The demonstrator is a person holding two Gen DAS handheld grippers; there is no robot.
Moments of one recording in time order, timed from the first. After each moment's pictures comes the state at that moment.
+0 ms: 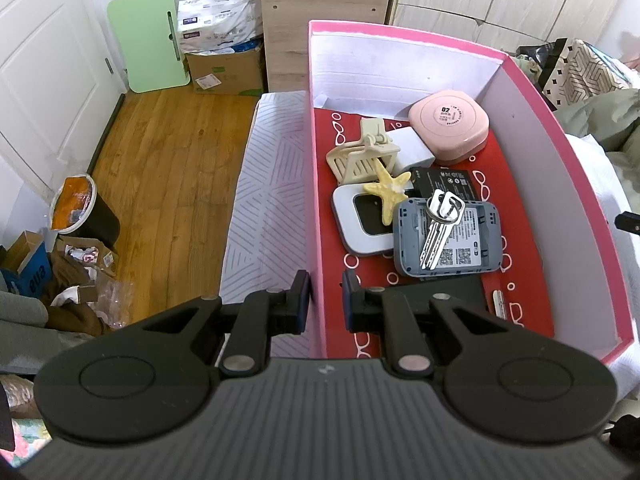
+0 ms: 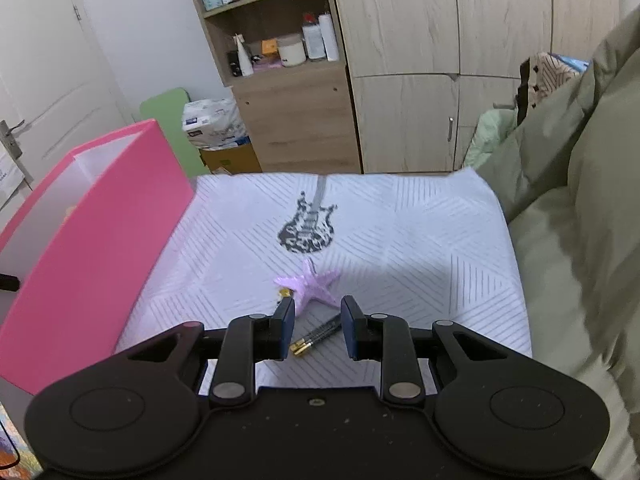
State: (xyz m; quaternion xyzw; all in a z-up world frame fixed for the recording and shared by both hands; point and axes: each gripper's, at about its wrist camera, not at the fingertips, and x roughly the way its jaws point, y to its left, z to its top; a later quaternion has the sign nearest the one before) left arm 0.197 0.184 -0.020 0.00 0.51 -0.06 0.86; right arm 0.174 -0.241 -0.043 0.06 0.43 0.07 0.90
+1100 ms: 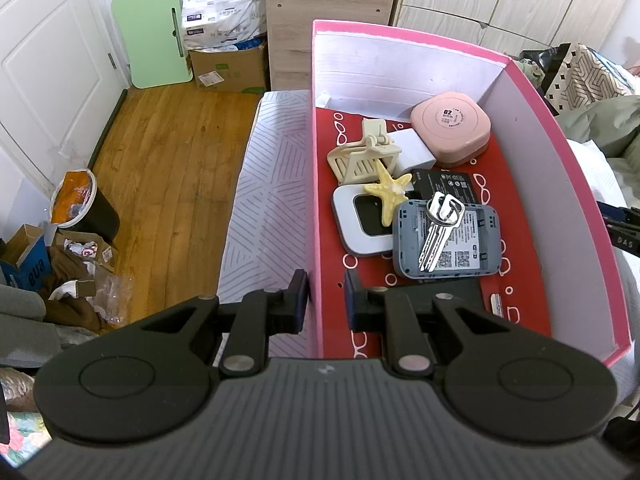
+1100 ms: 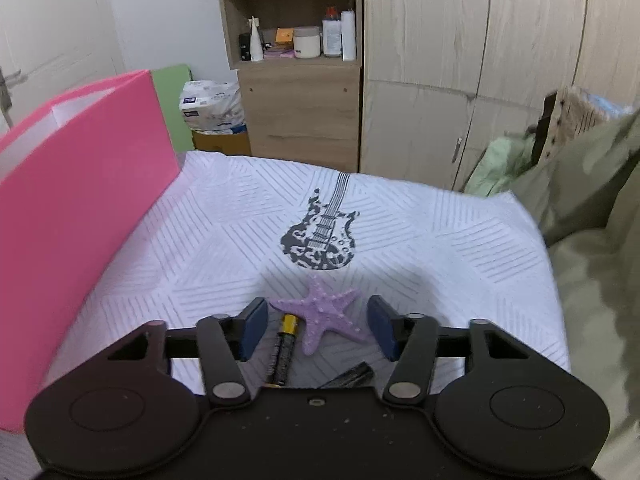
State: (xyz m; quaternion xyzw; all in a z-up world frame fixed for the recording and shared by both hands) left arm 0.197 0.183 -0.020 -0.01 0.51 -0.06 0.86; right arm 0.204 -0.208 -0.077 -0.02 0.41 0.08 0.91
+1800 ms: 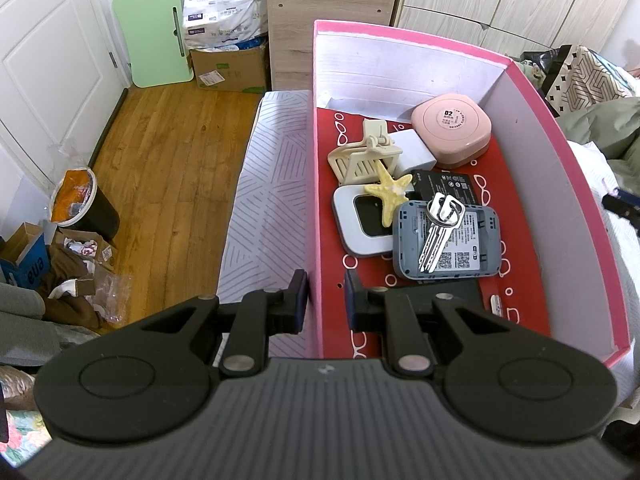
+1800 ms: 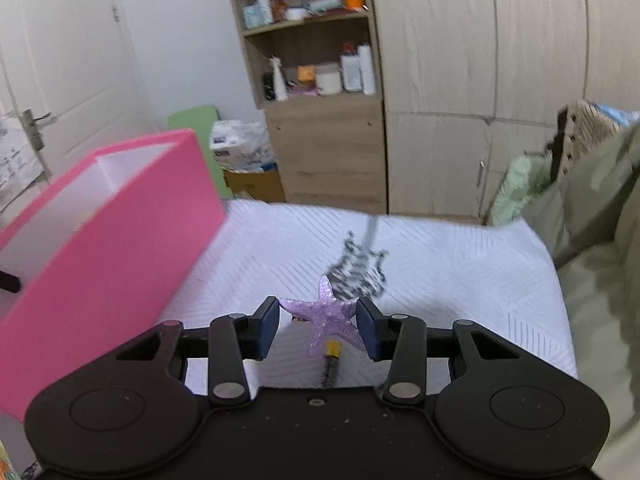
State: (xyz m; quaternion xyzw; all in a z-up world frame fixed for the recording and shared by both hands) left arm 0.197 0.184 -0.020 -0.01 0.51 -0.06 0.86; right arm 0.185 -0.203 -0.036 0.02 0.36 0.12 0.92
